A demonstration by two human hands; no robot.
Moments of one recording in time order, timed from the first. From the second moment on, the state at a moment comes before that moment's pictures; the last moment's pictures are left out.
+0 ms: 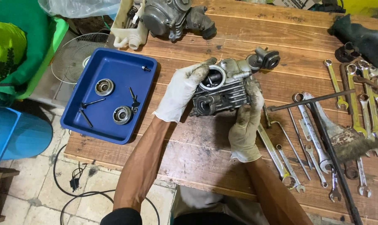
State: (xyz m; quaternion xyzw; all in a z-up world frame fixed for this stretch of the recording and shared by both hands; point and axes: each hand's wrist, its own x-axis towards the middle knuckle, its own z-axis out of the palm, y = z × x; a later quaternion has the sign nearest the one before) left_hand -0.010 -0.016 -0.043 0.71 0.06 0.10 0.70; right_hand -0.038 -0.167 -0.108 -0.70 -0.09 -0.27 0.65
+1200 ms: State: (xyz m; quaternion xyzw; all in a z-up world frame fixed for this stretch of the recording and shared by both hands) left_hand -0.026 -0.002 -0.042 0.46 -0.05 0.05 0.89; right_hand -0.049 -0.174 -0.113 -0.65 -0.14 -0.05 0.75
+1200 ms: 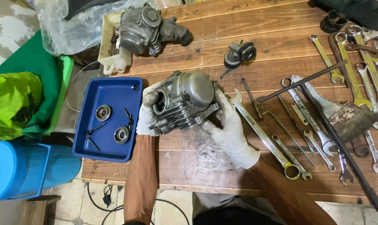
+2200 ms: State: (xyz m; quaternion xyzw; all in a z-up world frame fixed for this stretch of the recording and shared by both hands) left_hand -0.022 -0.031 -0.086 0.52 0.00 -0.05 0.85; right_hand -0.078 -0.206 -0.040 -0.65 -0.09 -0.02 0.75
